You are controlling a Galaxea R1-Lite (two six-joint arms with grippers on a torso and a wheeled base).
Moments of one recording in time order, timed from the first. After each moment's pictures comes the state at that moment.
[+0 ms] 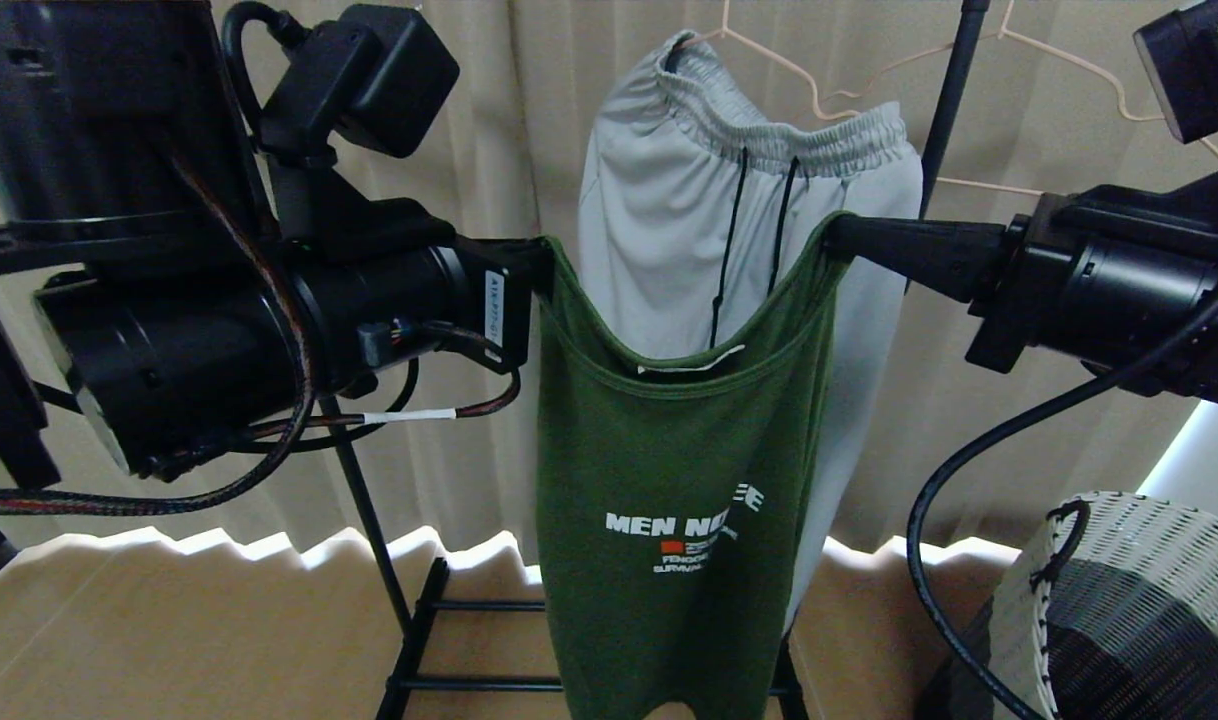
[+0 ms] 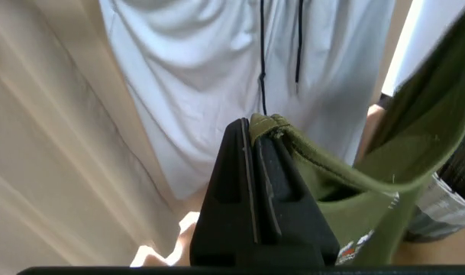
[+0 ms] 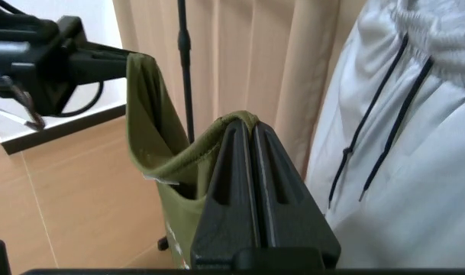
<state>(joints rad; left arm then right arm) -0.70 1.52 -1.10 -0.35 0.11 0.14 0.53 1.42 -0.96 -0.49 0.31 0.06</state>
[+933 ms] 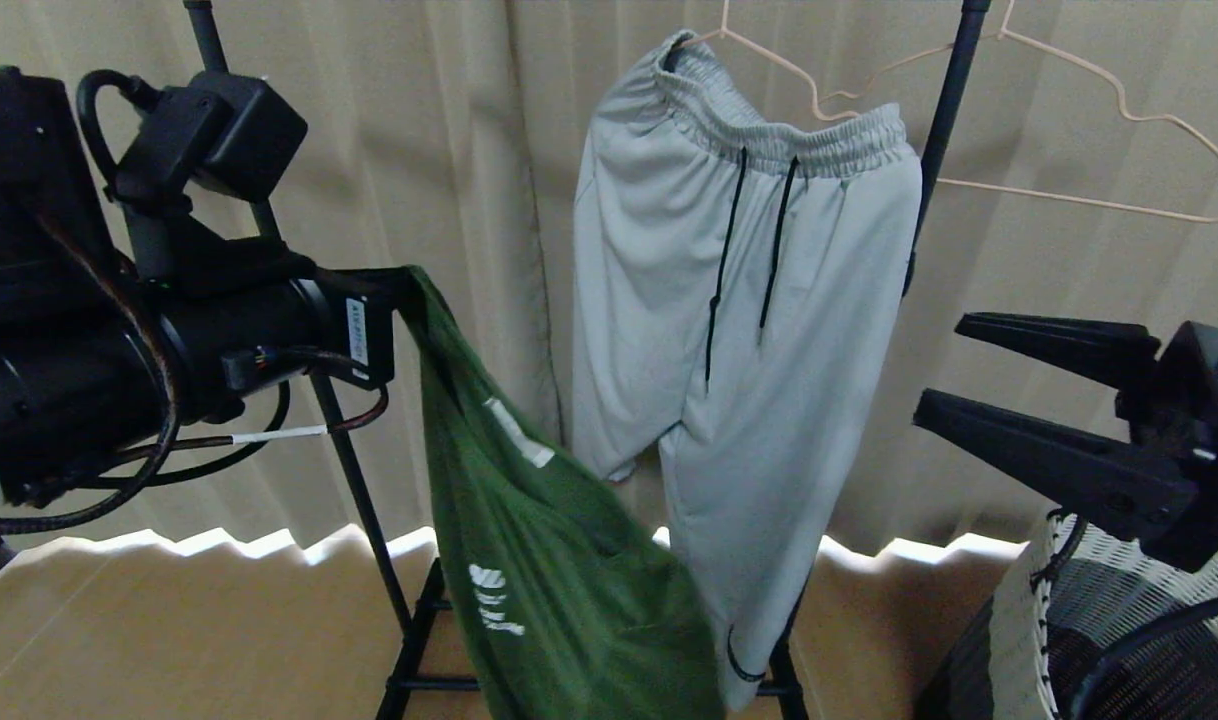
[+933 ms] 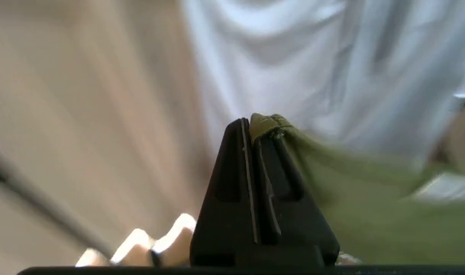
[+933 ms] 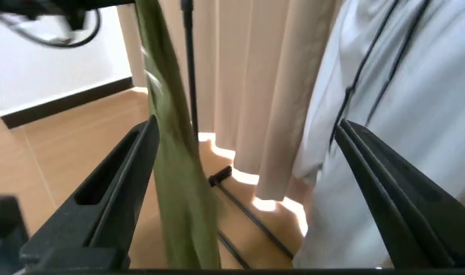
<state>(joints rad) -0.50 1.41 -0.95 -0.33 0.13 0.14 0.52 1.16 -0.65 -0.49 0.33 0.04</state>
